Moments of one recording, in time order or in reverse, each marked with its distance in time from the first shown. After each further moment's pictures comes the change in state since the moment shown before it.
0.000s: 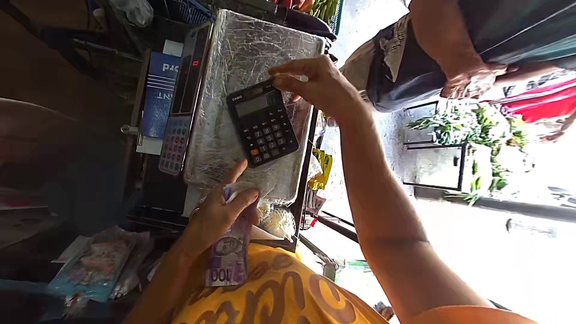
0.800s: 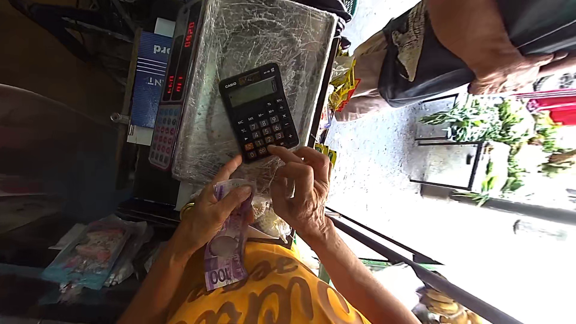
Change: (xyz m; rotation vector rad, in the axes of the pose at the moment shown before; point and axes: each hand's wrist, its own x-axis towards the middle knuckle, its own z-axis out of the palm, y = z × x) left_hand 0.005 -0.015 0.004 -0.075 0.050 0.016; right_hand -0.157 -0.013 0.127 -0.326 0.607 -0.314
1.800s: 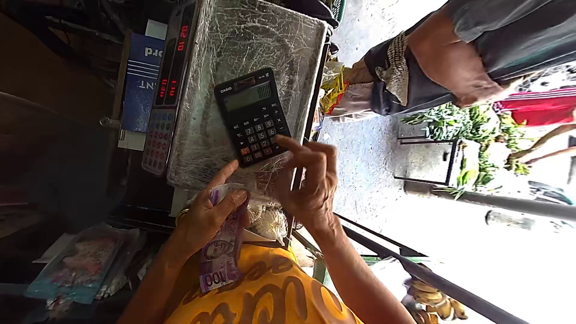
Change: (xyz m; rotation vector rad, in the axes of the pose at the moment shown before) left_hand 0.003 0.002 -0.005 0.042 -0.022 0.017; right_hand 0.020 0.008 -0.013 -0.046 -0.041 0.091
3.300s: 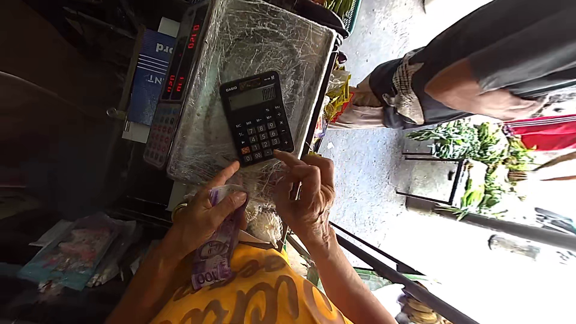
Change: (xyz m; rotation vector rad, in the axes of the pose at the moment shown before) left_hand -0.007 -0.001 0.008 -0.006 0.015 -0.002; right_hand -0.015 -0.001 -0.001 -0.006 0.038 -0.031
